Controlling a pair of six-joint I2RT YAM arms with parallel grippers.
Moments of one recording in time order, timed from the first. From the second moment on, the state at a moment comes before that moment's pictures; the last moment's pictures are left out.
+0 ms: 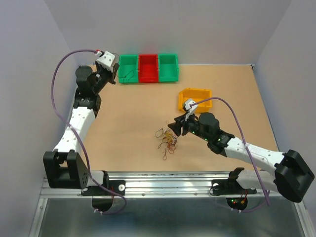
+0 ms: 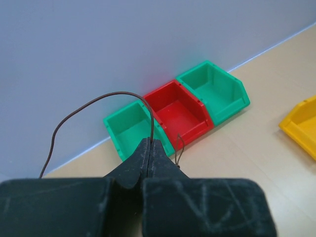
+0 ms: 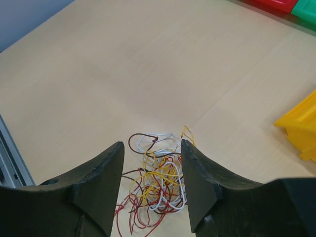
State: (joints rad) left arm -0.05 1.28 1.07 0.25 0.43 0.22; right arm 0.78 1.15 0.59 0.37 -0.11 0.16
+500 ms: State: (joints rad) left arm -0.07 1.94 1.63 0.20 0.35 0.30; right arm 0.78 1.19 0.59 0.48 -0.07 0.17
